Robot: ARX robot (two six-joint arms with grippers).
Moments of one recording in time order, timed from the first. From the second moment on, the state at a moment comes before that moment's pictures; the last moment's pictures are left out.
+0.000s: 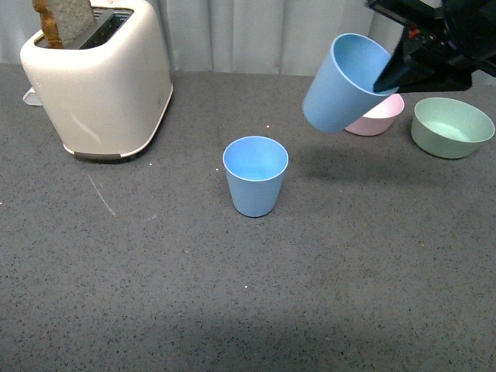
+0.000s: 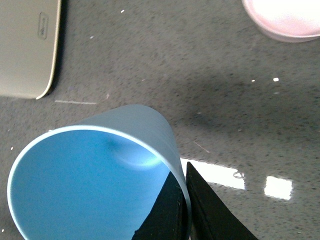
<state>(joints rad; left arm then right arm) 0.00 0.00 0.02 0.00 0.00 -0.01 0.20 1.93 1.32 -0.36 -0.31 0.27</state>
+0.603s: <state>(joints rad) 0.00 0.00 0.02 0.00 0.00 -0.01 0.33 1.97 1.33 -0.36 -0.32 0.27</state>
